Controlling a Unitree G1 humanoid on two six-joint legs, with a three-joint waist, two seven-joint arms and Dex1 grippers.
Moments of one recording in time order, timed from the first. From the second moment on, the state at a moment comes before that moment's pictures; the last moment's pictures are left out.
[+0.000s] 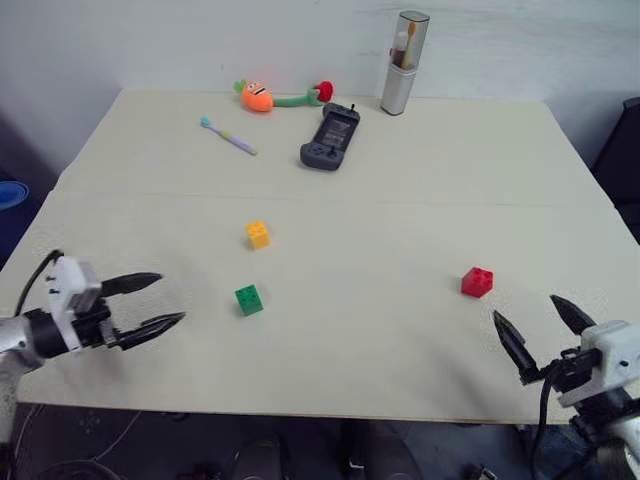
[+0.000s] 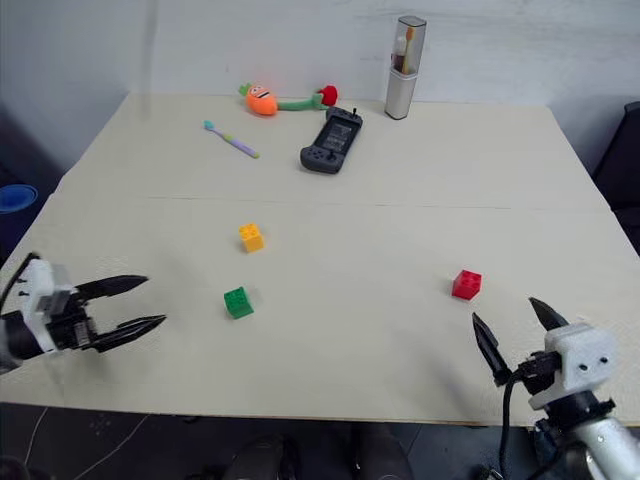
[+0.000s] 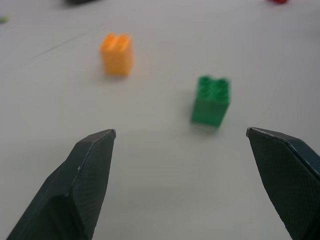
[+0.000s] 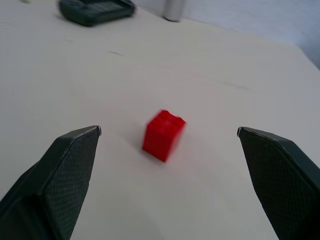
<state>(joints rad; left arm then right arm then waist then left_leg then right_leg) 0.02 0.87 0.39 -0.12 -0.61 0.29 -1.10 0.56 -0.27 -0.48 -0.68 0.38 0.19 0.36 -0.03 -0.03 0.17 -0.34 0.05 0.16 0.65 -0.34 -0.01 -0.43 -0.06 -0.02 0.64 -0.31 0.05</state>
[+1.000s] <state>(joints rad) -0.12 0.79 0.20 -0.20 -0.58 0.33 -1.07 -0.11 -0.24 -0.26 -0.31 0.26 0.63 0.08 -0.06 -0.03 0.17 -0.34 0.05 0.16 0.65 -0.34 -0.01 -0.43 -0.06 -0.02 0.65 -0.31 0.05</state>
